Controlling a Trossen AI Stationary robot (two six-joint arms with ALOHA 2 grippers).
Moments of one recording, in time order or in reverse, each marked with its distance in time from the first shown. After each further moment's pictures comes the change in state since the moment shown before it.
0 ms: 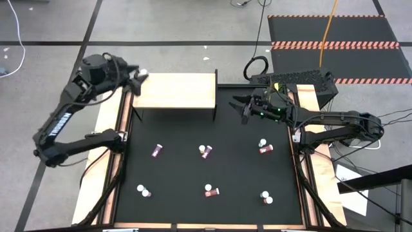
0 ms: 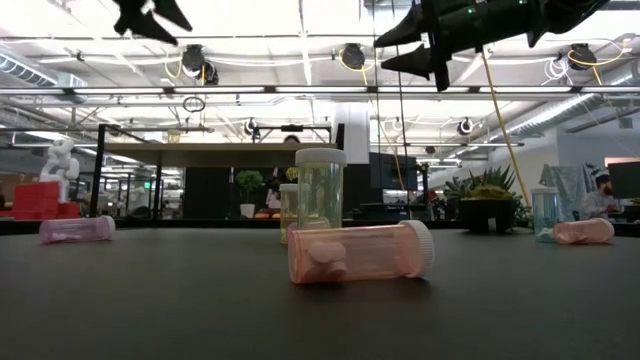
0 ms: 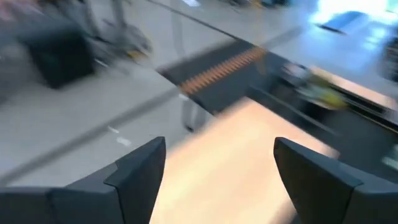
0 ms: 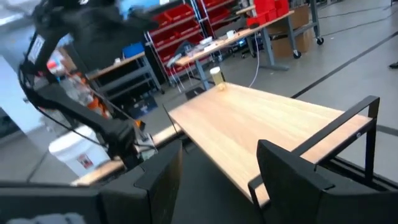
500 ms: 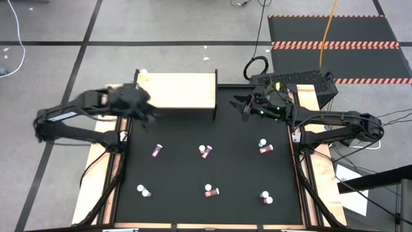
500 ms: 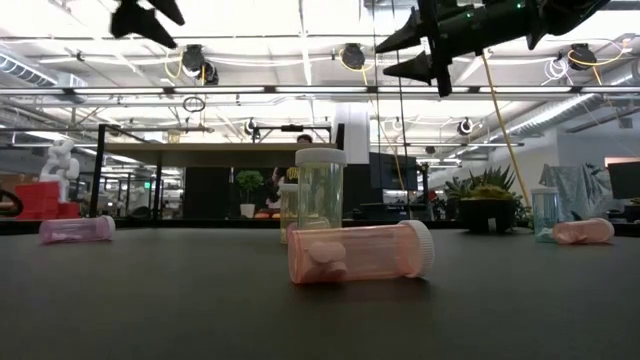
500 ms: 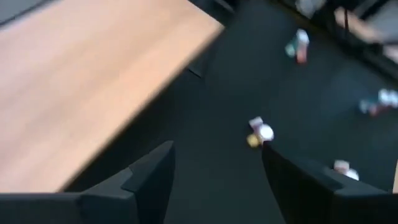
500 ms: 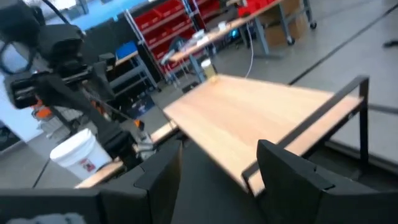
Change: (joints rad) left arm -0.676 0.134 -0.021 -0.236 -0.208 -0.404; right arm -0.016 0.000 0.000 -0.048 -0.006 0.076
